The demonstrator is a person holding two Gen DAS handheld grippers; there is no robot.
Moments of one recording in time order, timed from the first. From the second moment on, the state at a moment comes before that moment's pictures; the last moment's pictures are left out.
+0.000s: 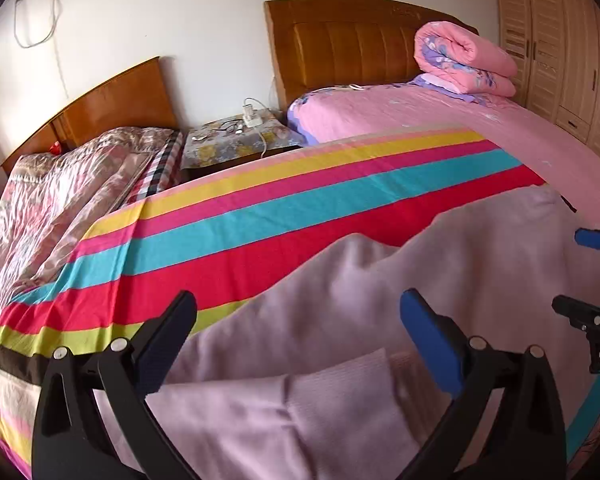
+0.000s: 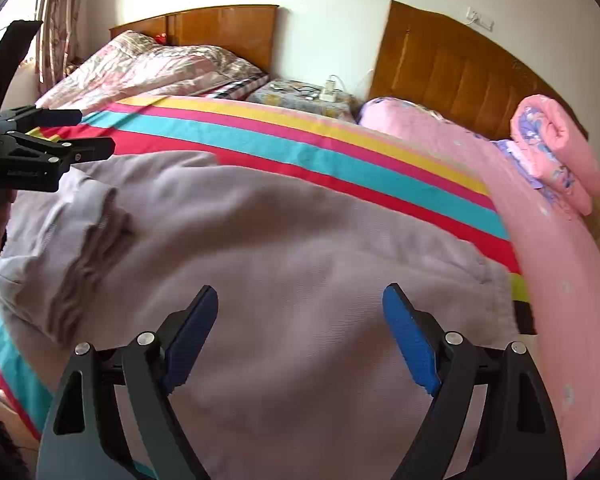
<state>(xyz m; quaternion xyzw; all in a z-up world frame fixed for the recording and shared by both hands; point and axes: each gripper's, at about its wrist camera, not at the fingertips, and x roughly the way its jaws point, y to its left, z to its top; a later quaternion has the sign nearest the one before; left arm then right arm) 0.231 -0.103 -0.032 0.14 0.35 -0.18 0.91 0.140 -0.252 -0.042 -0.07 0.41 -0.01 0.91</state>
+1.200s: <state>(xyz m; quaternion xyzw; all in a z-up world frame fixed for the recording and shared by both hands) 0.246 -0.143 -0.085 0.22 0.40 -0.10 0.88 0.057 -0.422 -0.080 0.33 0.39 -0.01 0.86</state>
